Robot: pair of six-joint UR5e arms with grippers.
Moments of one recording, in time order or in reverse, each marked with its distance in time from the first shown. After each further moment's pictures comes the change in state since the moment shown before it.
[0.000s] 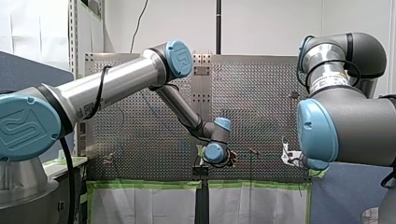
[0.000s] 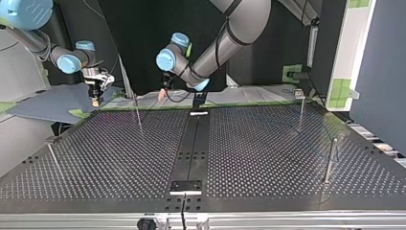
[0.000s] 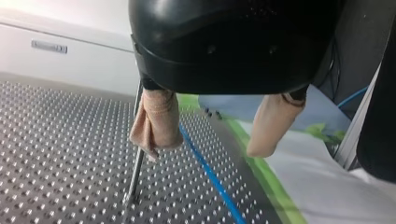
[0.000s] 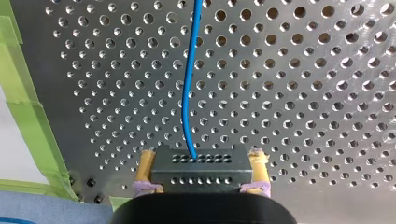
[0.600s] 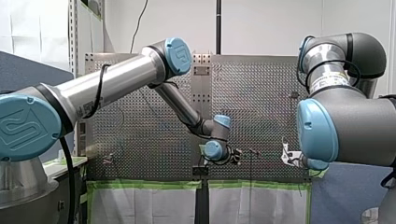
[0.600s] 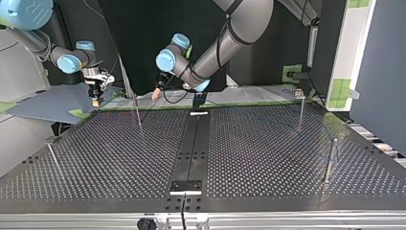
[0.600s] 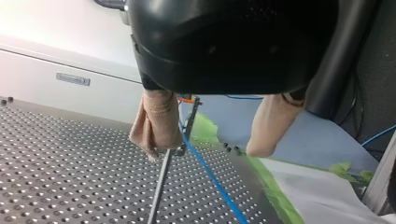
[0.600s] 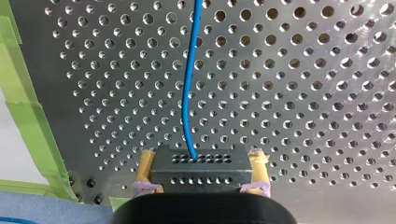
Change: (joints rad) left arm 0.004 0.024 -0.008 0.012 0.110 -0.052; right arm 0.000 0.001 0.000 -0.004 0.000 0.001
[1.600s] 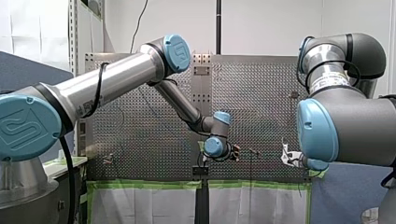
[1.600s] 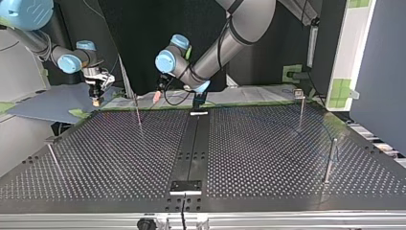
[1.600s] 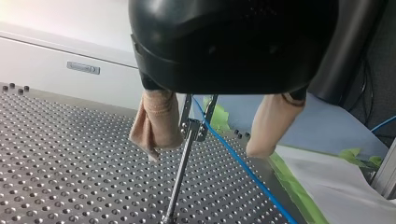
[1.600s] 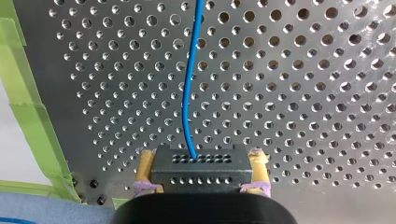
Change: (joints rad) left arm 0.002 0.019 0.000 -0.003 -0.042 -0.001; right arm 0.001 0.003 0.000 0.000 0.000 0.002
